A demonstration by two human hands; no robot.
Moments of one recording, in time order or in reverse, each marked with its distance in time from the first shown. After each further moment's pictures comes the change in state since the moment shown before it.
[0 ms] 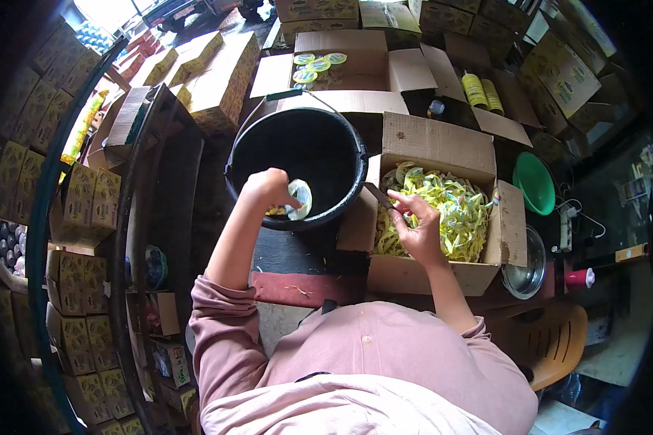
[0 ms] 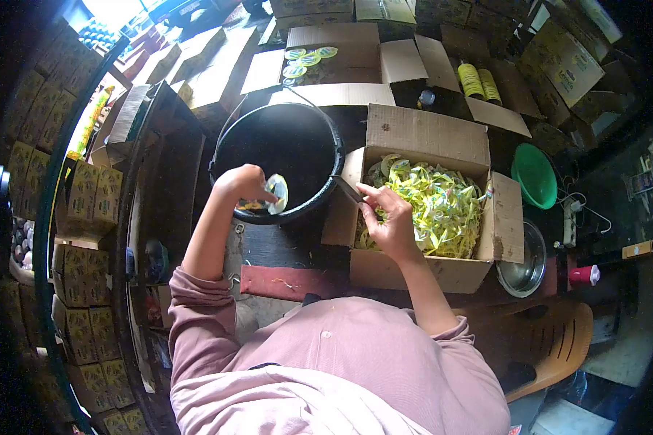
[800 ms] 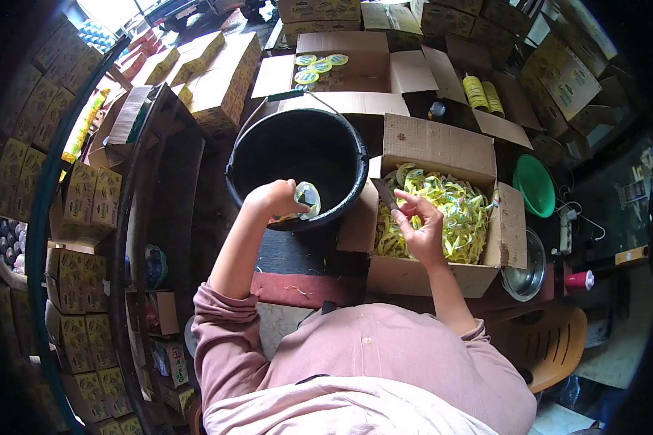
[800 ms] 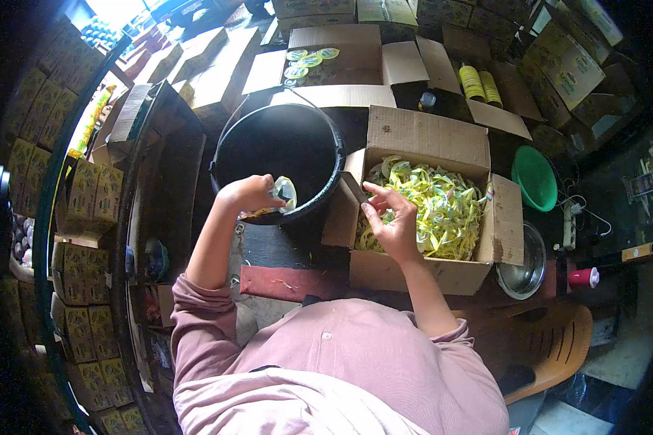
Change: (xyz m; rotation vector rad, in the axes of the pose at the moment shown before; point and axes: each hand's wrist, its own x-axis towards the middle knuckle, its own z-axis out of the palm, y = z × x) left_hand -0.005 0.003 0.021 -0.097 0.114 0.171; right_hand -0.005 0.010 0.000 0.129 0.036 0.113
